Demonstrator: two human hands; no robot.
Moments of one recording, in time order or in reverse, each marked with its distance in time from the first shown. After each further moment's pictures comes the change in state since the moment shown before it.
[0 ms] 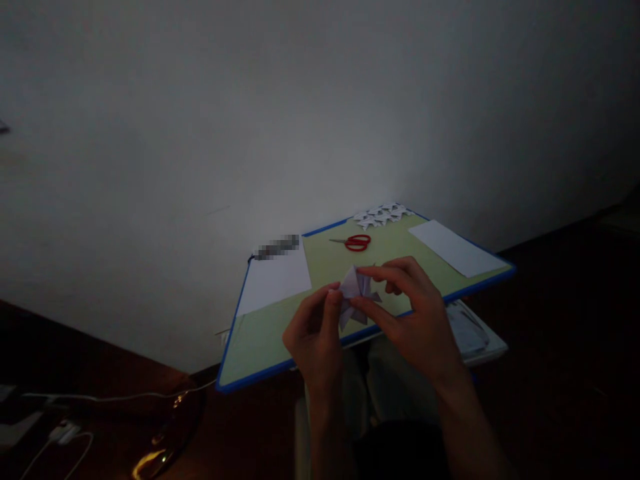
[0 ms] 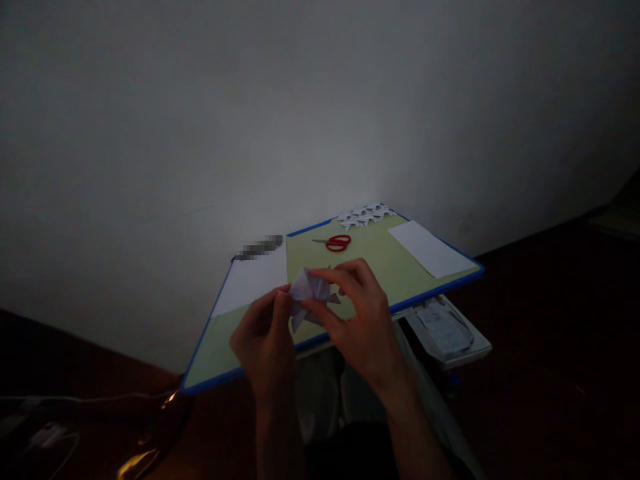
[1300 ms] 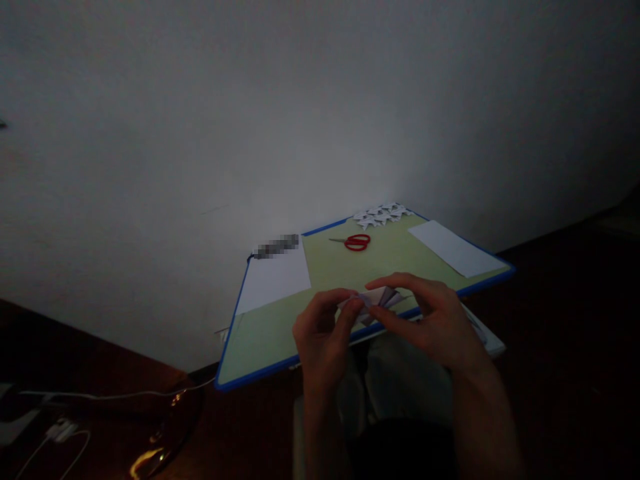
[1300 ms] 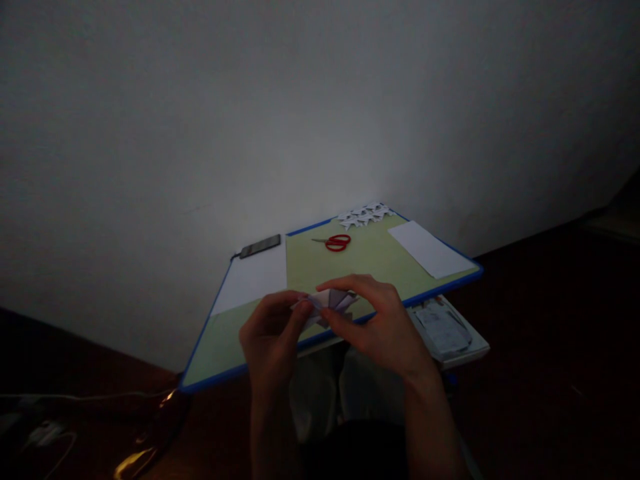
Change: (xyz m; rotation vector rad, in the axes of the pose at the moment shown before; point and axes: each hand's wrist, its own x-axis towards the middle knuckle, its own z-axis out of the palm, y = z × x) left_hand 0.004 -0.004 -0.008 -0.091 -0.295 0.031; right_hand -0.001 0.021 -0.023 0.163 -0.229 0.065
